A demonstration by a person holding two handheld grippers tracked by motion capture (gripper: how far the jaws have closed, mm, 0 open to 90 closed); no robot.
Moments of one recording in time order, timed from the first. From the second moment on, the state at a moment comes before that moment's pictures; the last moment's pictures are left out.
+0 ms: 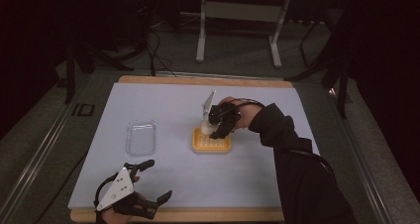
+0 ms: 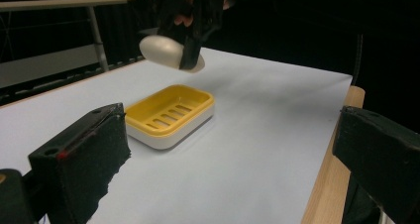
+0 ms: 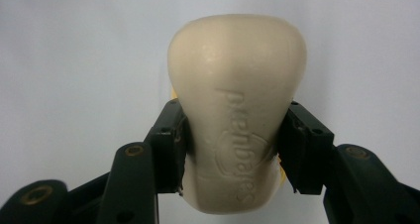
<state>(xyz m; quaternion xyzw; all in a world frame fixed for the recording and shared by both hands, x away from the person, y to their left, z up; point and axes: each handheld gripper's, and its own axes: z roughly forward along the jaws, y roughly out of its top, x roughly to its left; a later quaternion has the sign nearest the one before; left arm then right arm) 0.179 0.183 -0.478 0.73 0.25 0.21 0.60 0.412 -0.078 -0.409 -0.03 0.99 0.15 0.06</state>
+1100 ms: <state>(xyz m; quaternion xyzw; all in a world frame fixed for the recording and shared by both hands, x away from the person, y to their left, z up) 0.178 0.182 -0.478 0.74 0.24 0.21 0.60 0.431 -0.077 -0.477 -0.03 0.99 0.12 0.05</state>
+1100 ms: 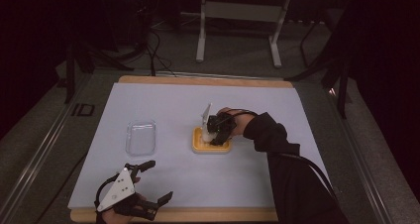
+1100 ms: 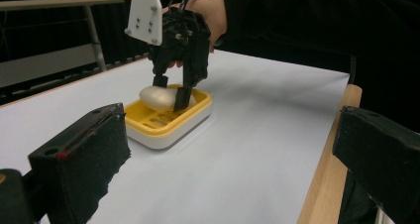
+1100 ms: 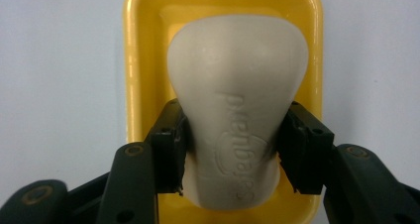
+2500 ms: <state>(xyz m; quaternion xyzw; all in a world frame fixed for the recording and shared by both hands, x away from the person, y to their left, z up) 0.179 0.180 -0.479 0.74 0.24 0.20 0.59 0.428 -0.075 -0.464 -0.01 0.99 0.15 0.06</state>
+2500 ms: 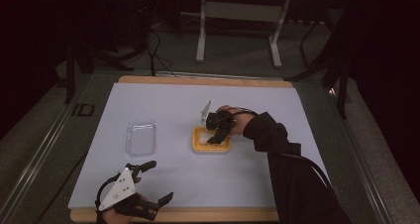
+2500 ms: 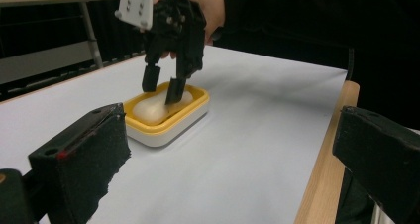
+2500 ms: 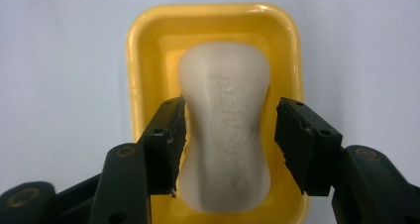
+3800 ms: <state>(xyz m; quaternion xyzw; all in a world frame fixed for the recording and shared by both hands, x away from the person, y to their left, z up) 0.180 0.179 -0.480 0.74 0.24 0.20 0.59 0.401 -0.145 -0.442 0.19 0.94 0.24 0.12</state>
